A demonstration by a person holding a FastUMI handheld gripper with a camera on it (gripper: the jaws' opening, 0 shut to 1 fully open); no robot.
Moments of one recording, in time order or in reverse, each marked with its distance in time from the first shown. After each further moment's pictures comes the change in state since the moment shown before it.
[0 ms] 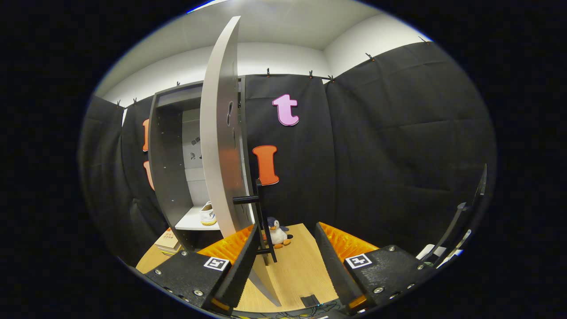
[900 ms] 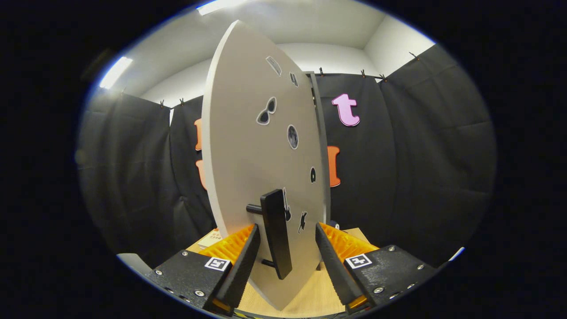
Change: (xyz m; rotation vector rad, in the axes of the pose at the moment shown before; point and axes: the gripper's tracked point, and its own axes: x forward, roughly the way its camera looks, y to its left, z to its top) arm 0.008 0.161 -0.011 -0.025 -0.019 0.354
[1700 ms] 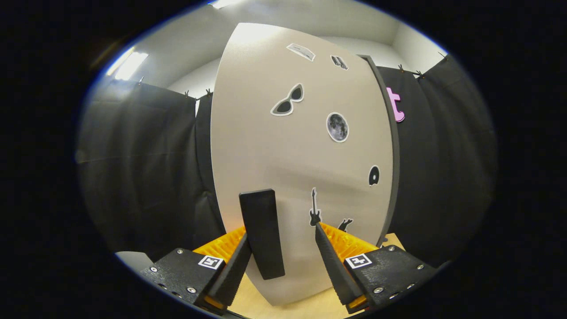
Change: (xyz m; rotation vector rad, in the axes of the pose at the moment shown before) arm 0.090 0.110 -0.009 -0.021 0.019 0.195
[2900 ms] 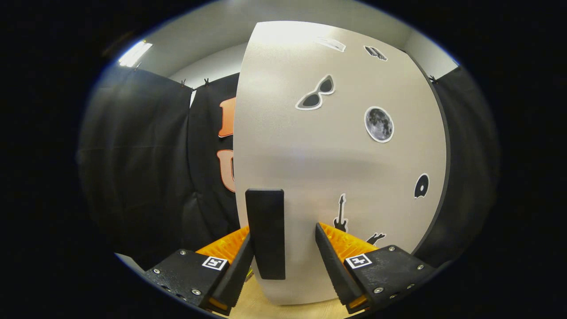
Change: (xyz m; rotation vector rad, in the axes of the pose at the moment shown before) arm 0.104 0.041 0.003 -0.047 0.005 -0.059
